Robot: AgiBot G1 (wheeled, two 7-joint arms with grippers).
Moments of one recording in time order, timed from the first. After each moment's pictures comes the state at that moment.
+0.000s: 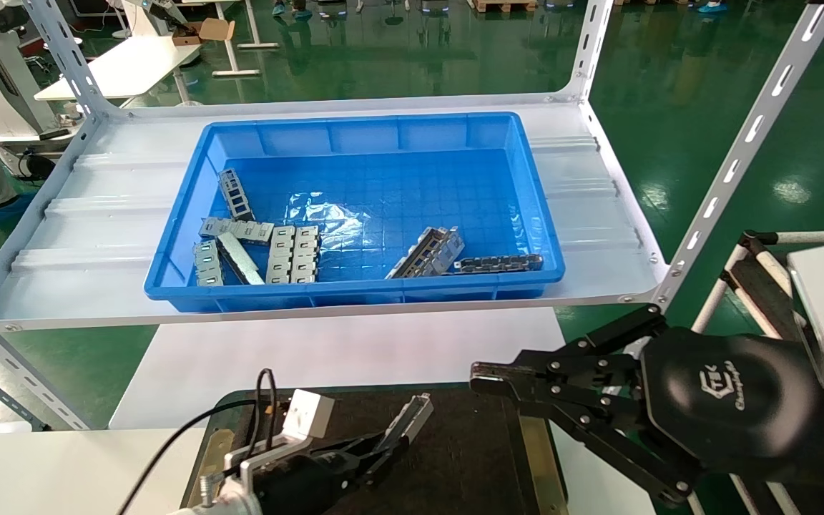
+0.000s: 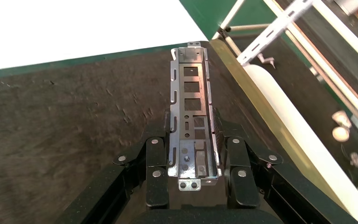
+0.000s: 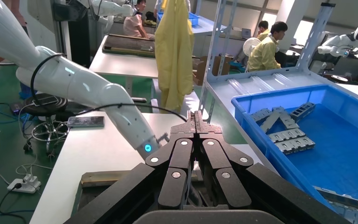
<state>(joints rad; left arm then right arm) -0.81 1.03 0.67 -1.21 1.56 0.50 -1.01 1.09 -0.59 -0.34 1.28 -0.69 -1.47 0.16</state>
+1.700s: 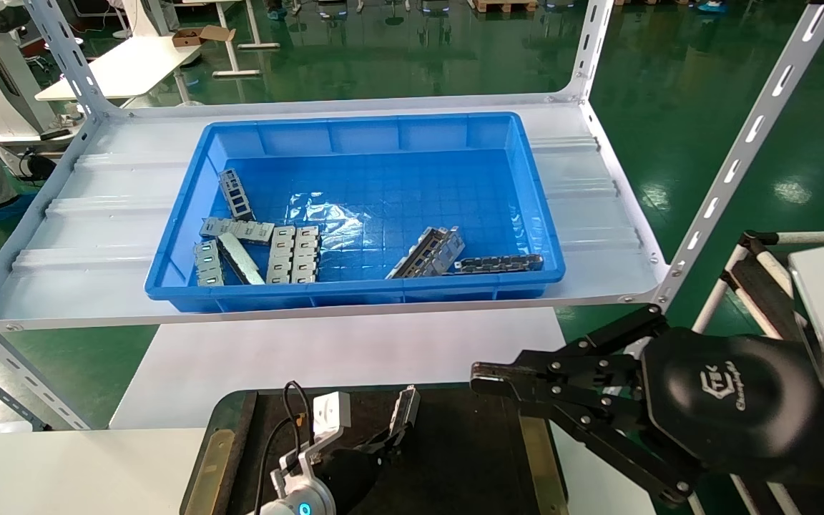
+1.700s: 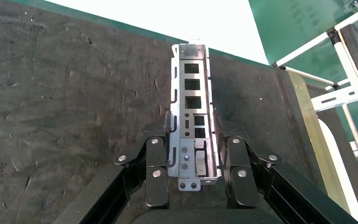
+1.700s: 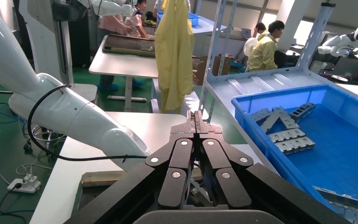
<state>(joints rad) -0.83 1.34 0.64 -0.90 2.17 0.29 -1.66 1.09 -0.59 -0.34 1.28 -0.69 -1.47 0.16</state>
